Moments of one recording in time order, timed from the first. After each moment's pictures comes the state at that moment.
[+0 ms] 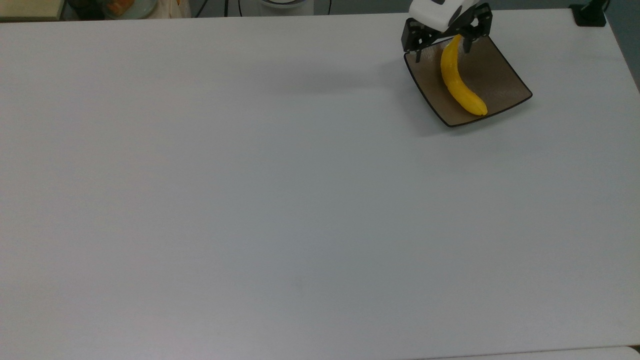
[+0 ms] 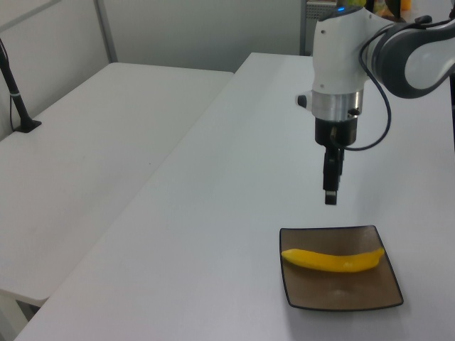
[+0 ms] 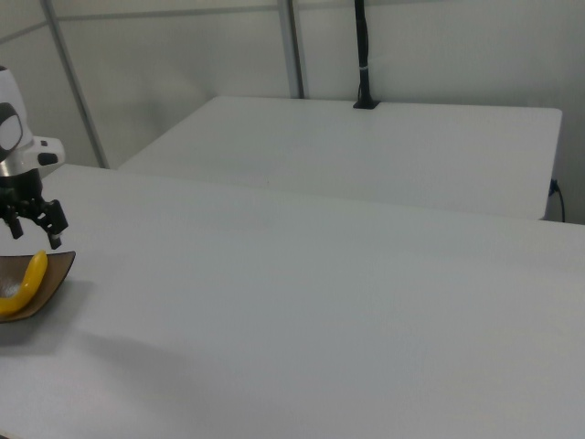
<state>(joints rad) 0.20 0.14 0.42 -1.86 0.08 2.00 0.38</state>
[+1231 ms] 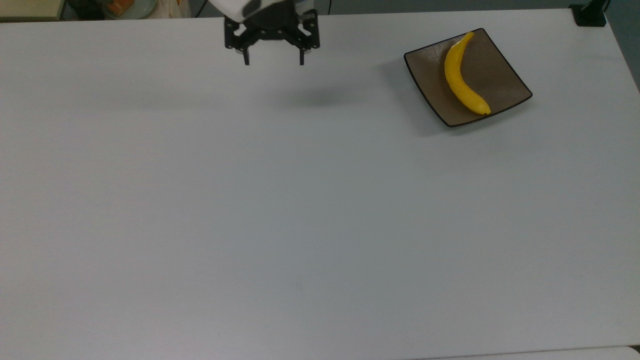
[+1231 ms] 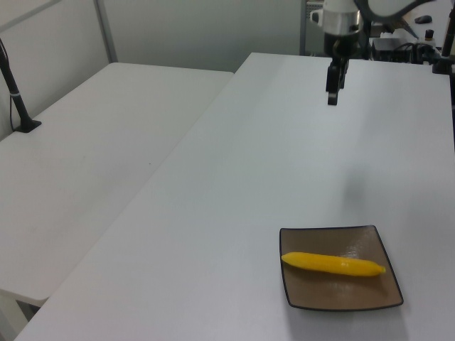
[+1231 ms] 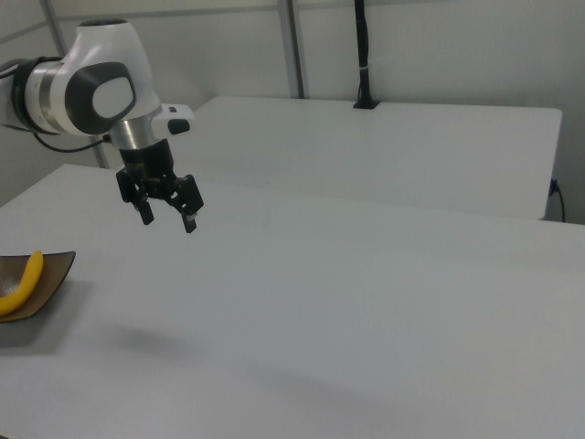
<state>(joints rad) 0.09 0.00 0.03 -1.86 -0.01 1.87 0.02</state>
